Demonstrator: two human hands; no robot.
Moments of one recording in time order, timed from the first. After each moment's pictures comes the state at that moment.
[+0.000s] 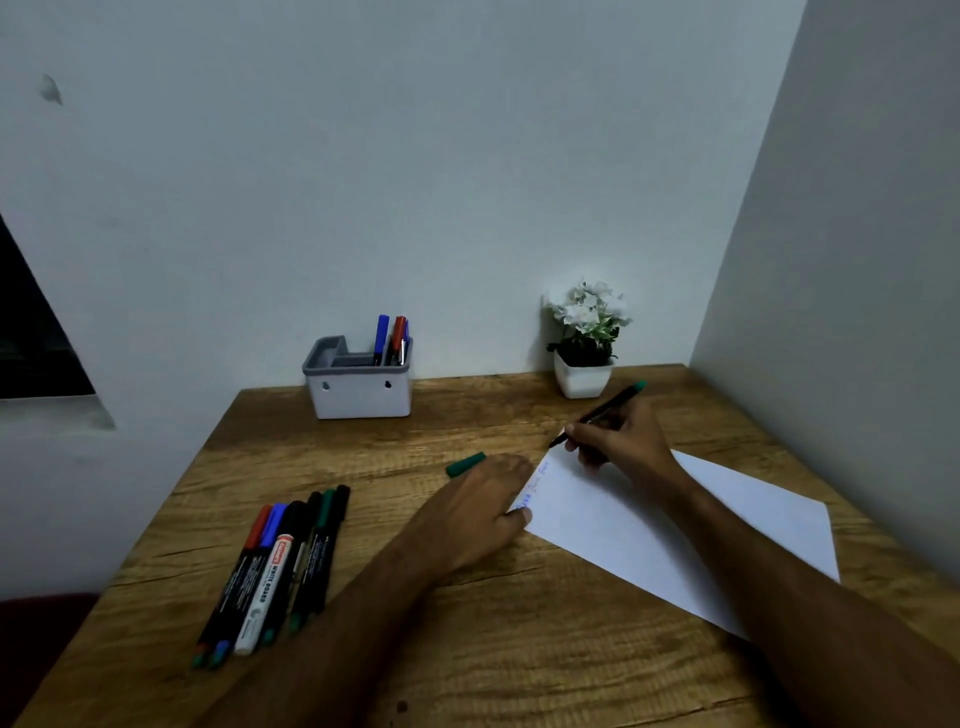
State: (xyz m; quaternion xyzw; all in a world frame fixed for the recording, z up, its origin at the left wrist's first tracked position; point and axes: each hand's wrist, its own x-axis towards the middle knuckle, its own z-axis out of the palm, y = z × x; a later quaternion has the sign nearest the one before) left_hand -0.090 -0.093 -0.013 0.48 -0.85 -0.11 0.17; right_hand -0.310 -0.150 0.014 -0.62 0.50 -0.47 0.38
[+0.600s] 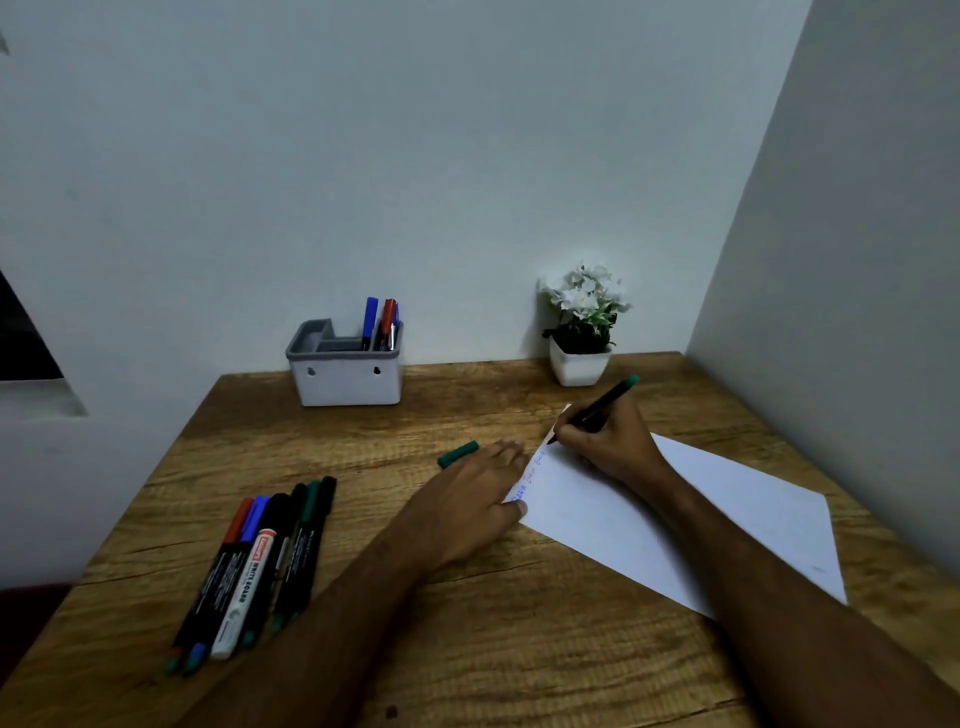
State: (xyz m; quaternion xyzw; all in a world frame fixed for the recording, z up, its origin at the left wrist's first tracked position) left_hand -0.091 -0.093 -0.009 0.47 -0.86 -0.14 0.15; right_hand -0.307 -0.166 -0.008 -0.68 0.50 -0.45 0.30
